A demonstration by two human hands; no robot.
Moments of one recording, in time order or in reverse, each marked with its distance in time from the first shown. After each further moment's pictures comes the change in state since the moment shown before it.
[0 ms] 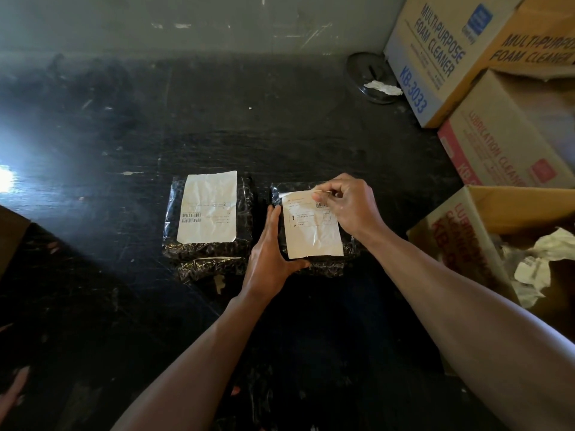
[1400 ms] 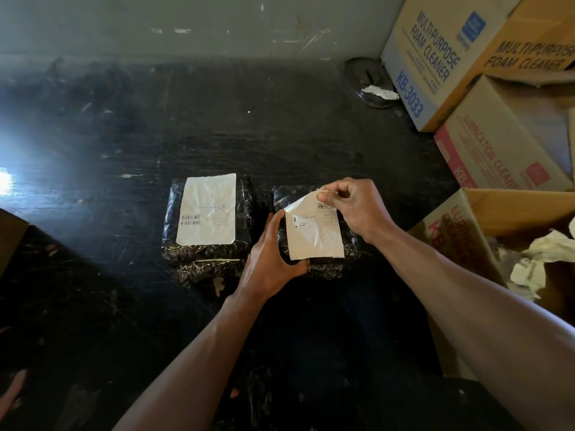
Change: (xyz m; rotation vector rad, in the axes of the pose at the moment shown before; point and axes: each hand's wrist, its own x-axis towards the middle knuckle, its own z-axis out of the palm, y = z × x) left_hand -0.004 0.010 -0.011 -0.006 -0.071 0.011; right_hand -0.003 0.001 -0.016 0.181 -0.065 0.071
